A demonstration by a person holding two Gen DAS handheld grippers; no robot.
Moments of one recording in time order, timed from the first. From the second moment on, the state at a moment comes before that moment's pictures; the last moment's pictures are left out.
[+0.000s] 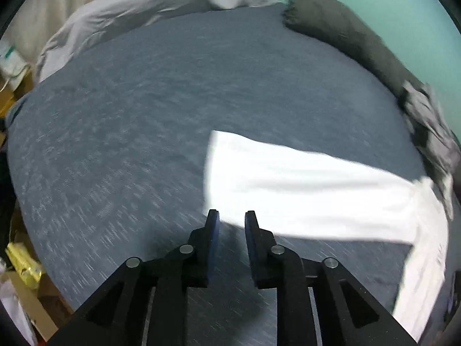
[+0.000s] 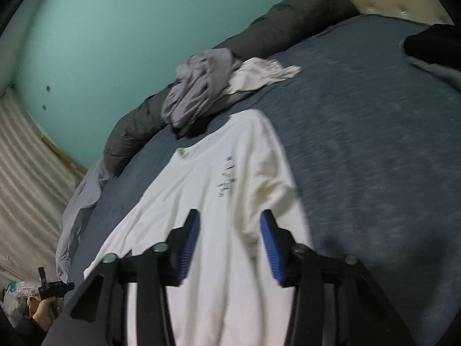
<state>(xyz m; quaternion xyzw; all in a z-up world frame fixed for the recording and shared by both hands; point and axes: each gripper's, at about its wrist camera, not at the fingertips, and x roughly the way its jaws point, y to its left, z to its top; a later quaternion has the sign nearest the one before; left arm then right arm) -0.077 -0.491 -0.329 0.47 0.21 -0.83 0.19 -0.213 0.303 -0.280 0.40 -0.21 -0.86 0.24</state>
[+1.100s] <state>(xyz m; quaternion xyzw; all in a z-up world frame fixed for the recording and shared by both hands) -0.110 -0.164 -0.389 0.43 0.16 -0.88 -0.12 -0.136 0.327 -0.346 0.62 -0.06 -0.75 0.21</state>
